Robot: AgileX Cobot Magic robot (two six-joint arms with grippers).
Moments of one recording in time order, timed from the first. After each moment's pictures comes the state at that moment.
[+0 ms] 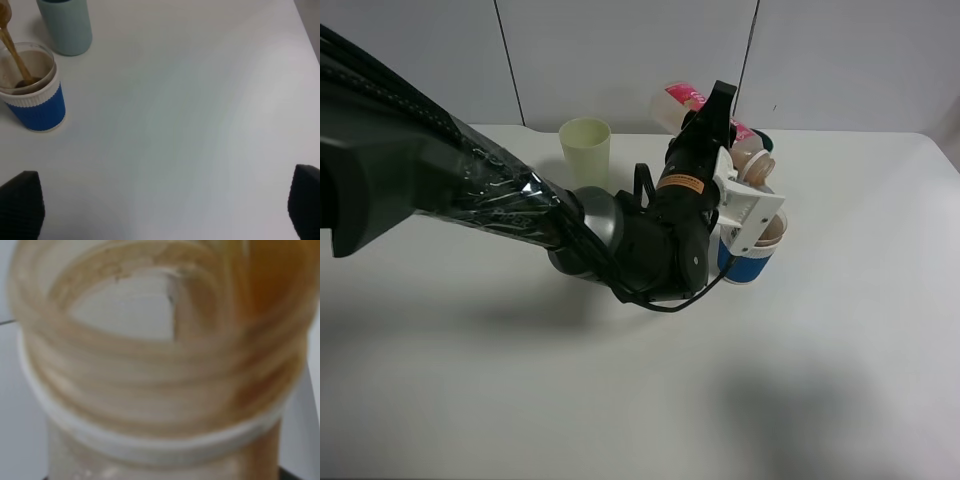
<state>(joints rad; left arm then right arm) -1.04 2.25 -1.28 -0.90 -1.15 2.30 -0.05 0.00 -0.51 0.06 1.07 -0.14</state>
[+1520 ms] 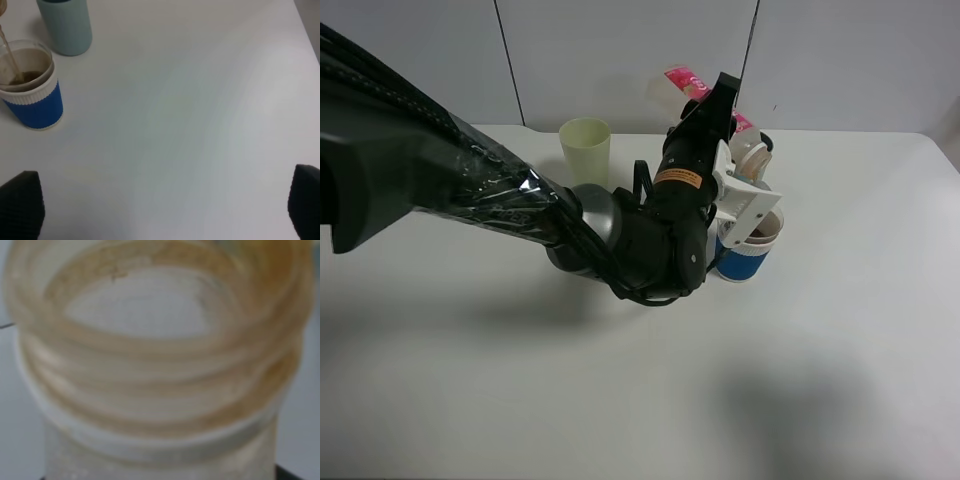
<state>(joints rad) -1.03 2.25 -1.28 -0.87 -1.21 2.37 -0.05 0.00 -0.51 0.06 1.07 -0.14</state>
